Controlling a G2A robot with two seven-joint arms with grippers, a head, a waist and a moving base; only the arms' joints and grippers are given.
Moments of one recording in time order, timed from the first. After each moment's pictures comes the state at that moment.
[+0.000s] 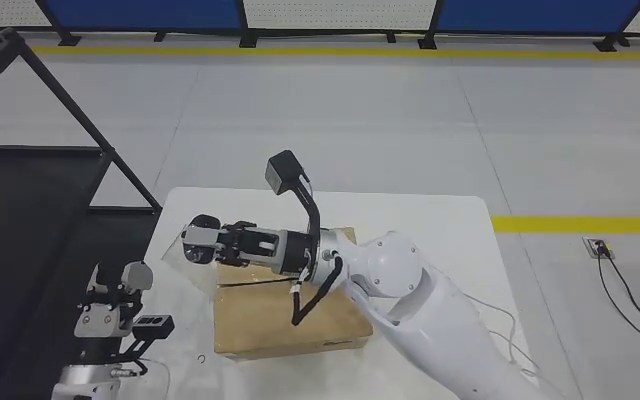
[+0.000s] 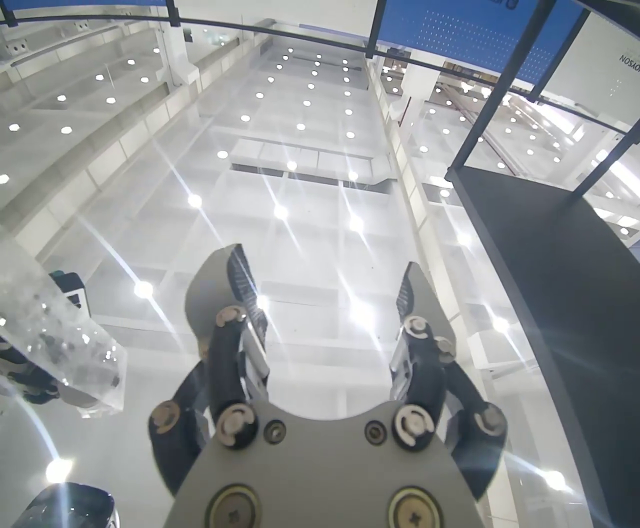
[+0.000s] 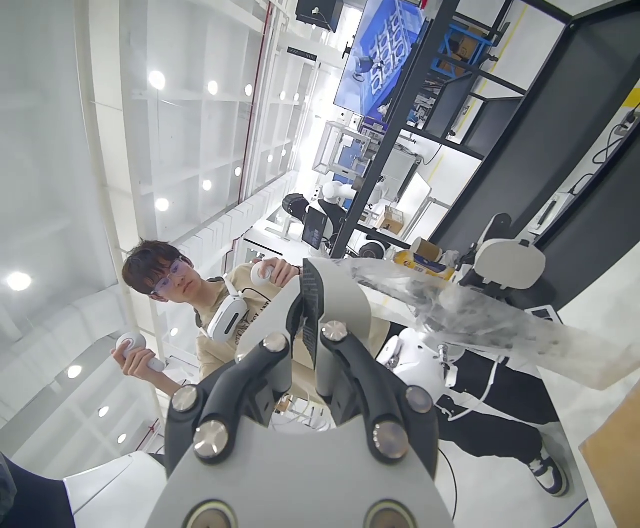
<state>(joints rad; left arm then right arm) 1.60 -1.35 -1.90 -1.97 -2.06 0.23 -0.10 -0.48 -1.47 0.81 -1.54 0.49 -0.05 0.65</state>
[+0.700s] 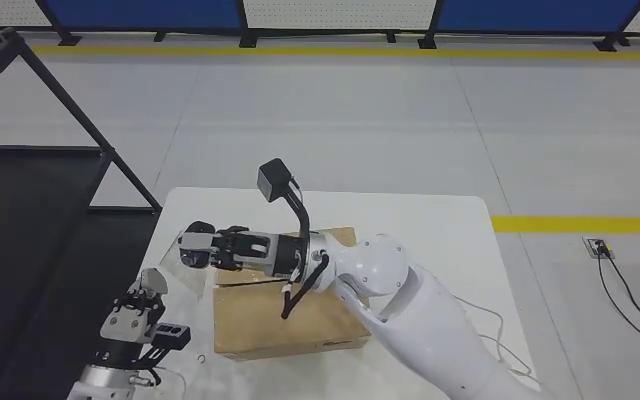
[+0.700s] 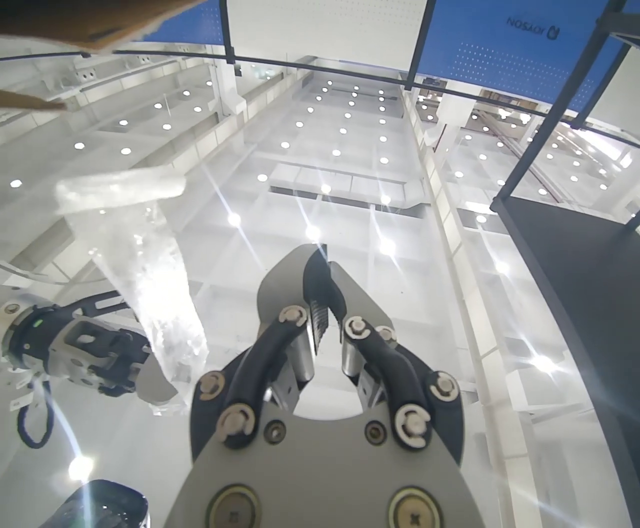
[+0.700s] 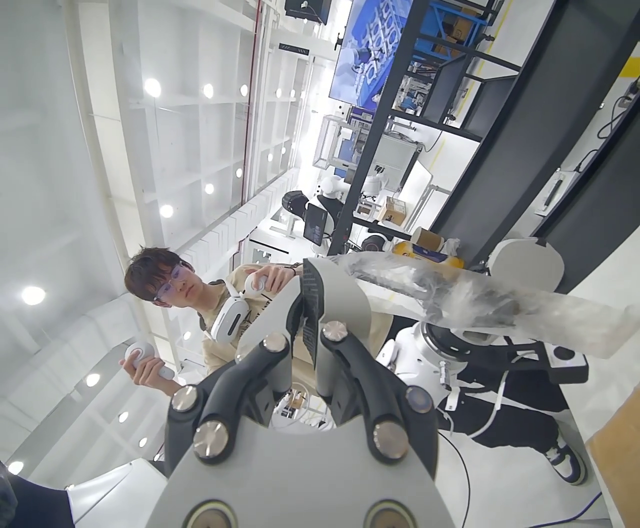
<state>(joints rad) 1.63 -1.35 -1.86 -2.01 -1.98 0.32 -0.04 -0.49 -1.50 0.80 -1.47 0.50 -0.04 0.68</state>
